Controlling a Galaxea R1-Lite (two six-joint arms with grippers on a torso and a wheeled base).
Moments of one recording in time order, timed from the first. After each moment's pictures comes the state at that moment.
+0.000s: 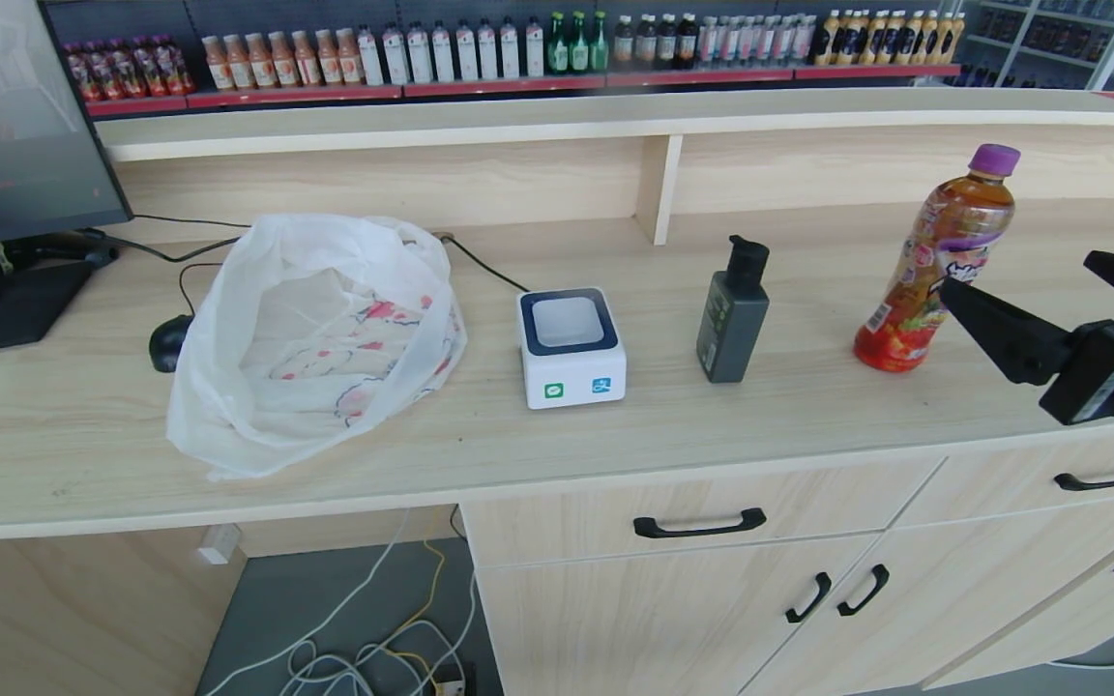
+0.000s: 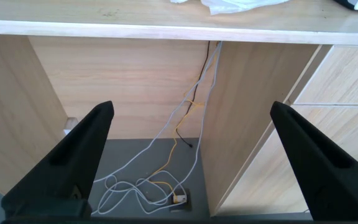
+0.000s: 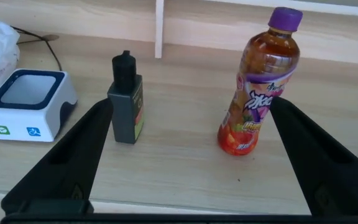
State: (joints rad) left arm 0.00 0.00 0.00 0.00 0.00 0.00; right arm 0.44 1.19 -0.54 -0.85 -0.30 -0.19
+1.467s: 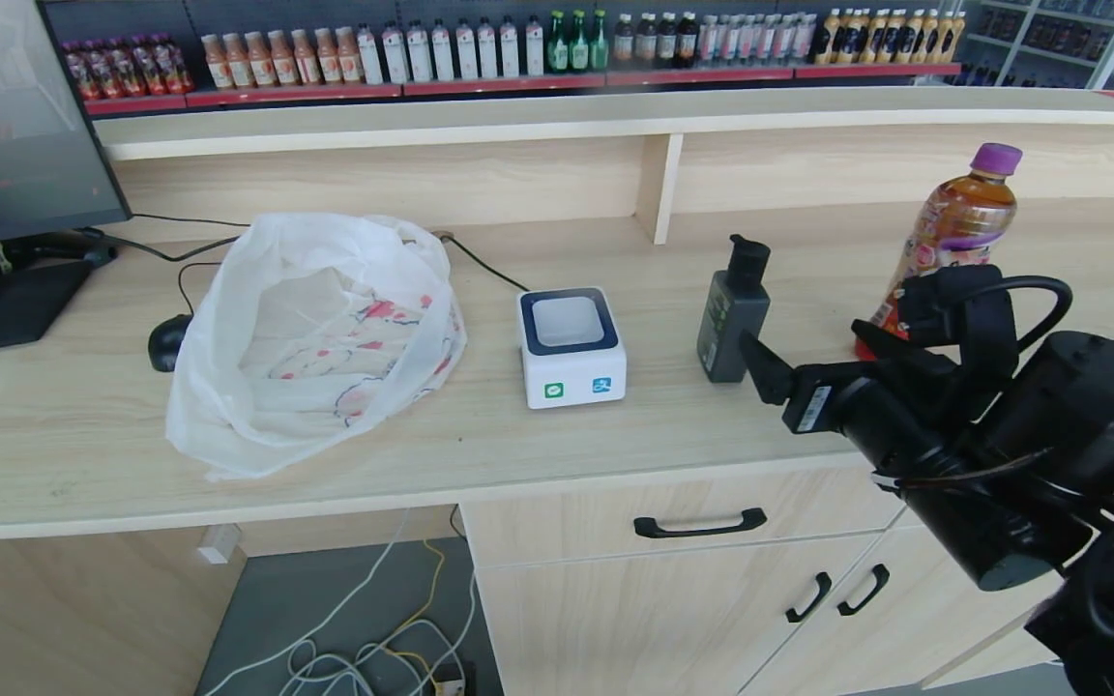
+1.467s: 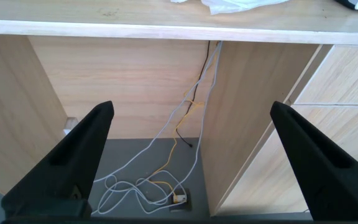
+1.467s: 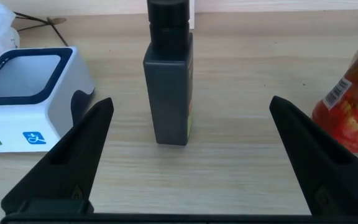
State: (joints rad) left arm 0.00 0.00 0.00 0.00 0.00 0.00; right arm 0.55 1.71 -0.55 -1.33 -0.40 -0.07
